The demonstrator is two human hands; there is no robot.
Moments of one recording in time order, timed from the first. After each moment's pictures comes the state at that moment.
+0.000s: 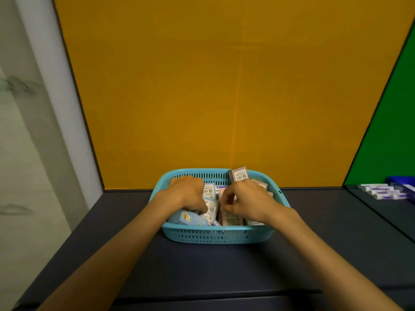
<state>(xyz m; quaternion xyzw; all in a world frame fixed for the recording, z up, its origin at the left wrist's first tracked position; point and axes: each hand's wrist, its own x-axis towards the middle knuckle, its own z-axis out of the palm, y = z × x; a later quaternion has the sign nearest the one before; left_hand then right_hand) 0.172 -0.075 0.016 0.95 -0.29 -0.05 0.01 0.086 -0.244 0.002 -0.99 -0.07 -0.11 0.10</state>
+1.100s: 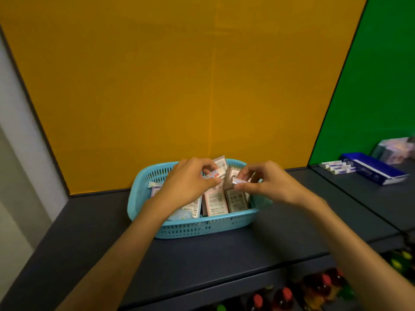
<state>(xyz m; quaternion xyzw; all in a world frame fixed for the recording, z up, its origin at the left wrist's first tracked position) 0.143 -0.081 0.024 0.85 -0.40 0.04 0.34 0.033 -0.287 0.026 -0.93 0.00 -0.14 0.34</state>
